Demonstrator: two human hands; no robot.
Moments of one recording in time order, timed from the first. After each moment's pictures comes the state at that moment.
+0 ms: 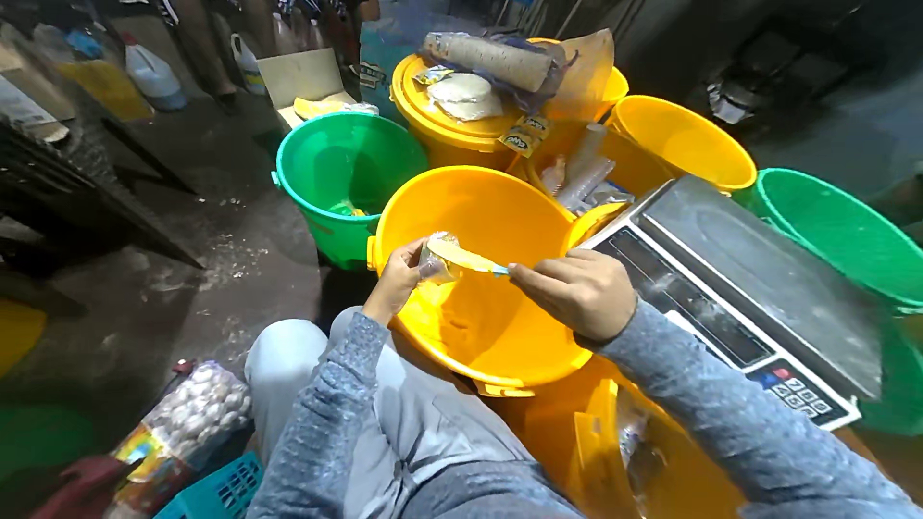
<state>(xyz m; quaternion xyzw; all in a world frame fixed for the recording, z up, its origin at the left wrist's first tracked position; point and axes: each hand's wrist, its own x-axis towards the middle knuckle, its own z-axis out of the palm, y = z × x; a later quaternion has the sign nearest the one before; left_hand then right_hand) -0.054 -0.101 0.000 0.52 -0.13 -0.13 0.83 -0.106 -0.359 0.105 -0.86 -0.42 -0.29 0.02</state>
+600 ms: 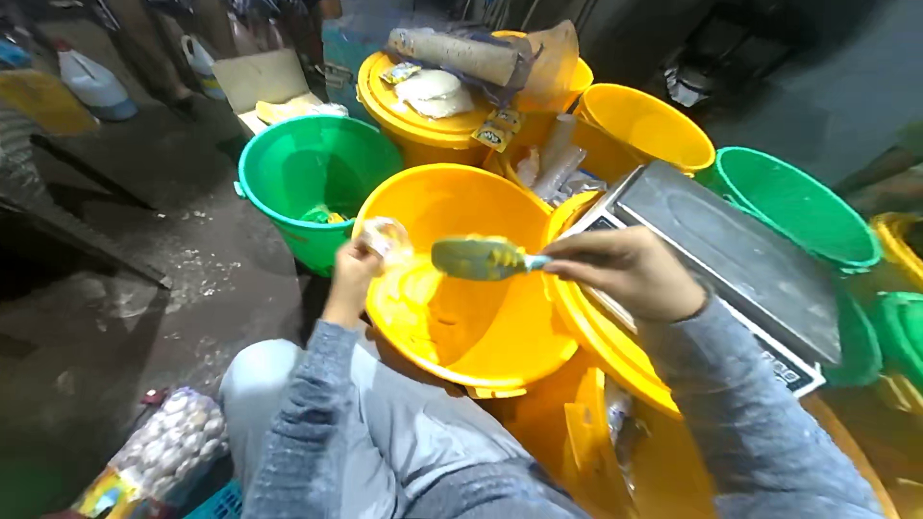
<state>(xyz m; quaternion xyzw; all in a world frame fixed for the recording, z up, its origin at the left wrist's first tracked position) -0.038 -0.084 0.005 0.62 -0.05 -0.01 0.79 -0.109 -0.398 0.143 -0.90 -0.27 -0.09 0.34</state>
